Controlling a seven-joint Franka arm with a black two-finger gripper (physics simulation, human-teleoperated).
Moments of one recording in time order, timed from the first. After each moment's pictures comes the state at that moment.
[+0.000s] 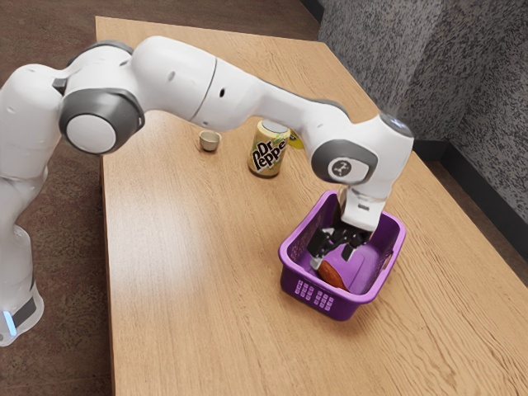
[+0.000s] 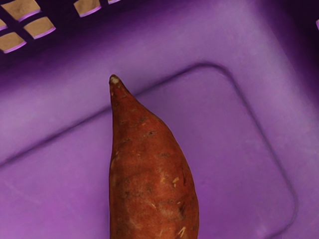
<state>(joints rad) -0.45 0.40 0.26 -1.50 -0.16 1.81 1.10</state>
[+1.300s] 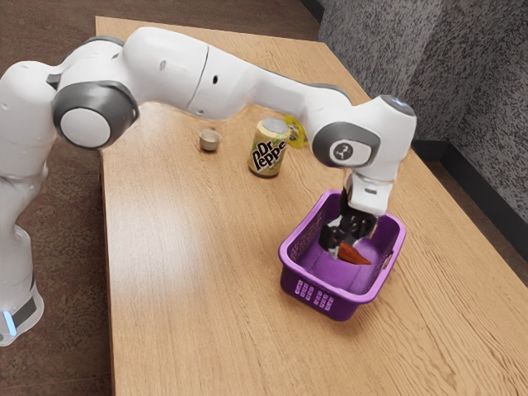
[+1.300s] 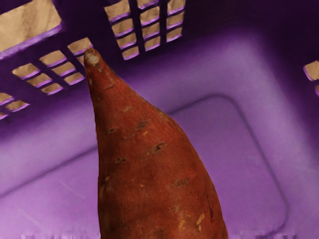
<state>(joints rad) -0.45 0.36 0.26 -1.46 -0.16 1.81 1.06</state>
